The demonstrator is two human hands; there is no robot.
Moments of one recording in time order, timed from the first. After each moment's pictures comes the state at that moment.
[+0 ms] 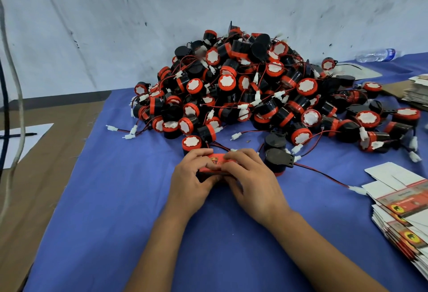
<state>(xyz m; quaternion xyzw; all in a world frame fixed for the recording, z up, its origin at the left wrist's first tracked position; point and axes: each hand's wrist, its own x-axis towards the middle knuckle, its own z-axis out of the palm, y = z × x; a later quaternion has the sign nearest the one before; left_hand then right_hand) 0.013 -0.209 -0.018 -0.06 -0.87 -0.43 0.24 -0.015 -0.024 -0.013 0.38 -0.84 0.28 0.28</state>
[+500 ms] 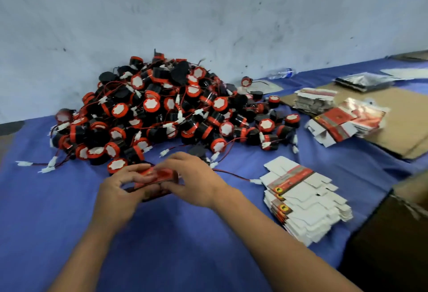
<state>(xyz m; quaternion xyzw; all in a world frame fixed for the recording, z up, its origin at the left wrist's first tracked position) 0.031 -0.173 0.027 -0.03 -0.81 -0.55 0.18 0.001 0.031 0.065 0.36 -0.88 0.29 0.08</state>
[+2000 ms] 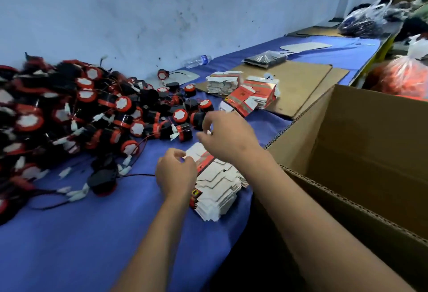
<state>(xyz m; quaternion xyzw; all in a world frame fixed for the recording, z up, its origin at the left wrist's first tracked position) 0.016 0.137 0.034 0.05 -0.87 -0.48 0.07 0.051 0.260 0.122 -0.06 -0.96 0.21 0.18</state>
